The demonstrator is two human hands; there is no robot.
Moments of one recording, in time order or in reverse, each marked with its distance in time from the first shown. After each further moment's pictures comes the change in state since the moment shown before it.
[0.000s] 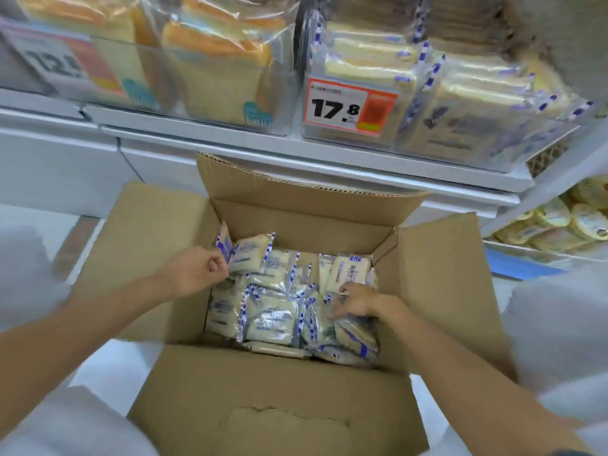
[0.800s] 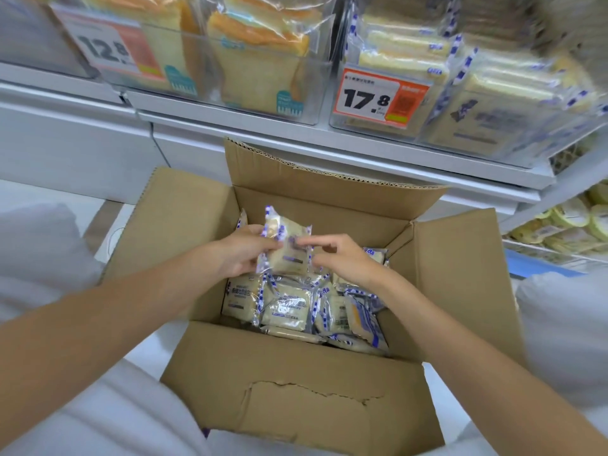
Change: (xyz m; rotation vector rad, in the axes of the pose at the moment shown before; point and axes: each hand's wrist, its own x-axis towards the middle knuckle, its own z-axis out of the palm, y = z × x) left_hand 0.003 0.059 0.007 -1.028 -0.174 -0.355; right_hand -0.098 -0.111 -0.030 0.546 0.156 -0.554
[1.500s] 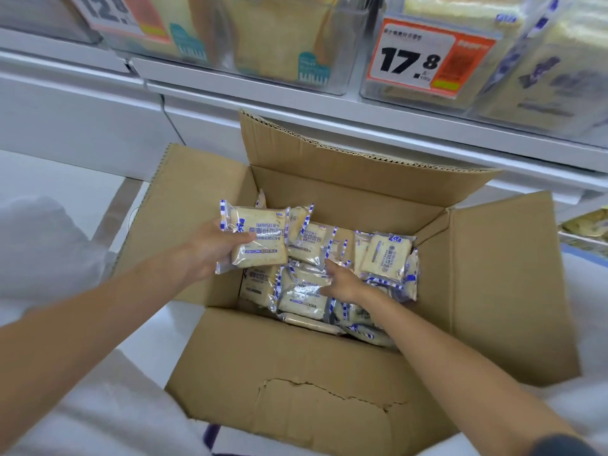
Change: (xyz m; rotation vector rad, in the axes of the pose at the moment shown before) left_hand -0.009 -0.037 -0.058 -0.043 0.246 0.092; right_hand 0.068 0.138 0.059 -0.271 -0.145 0.386
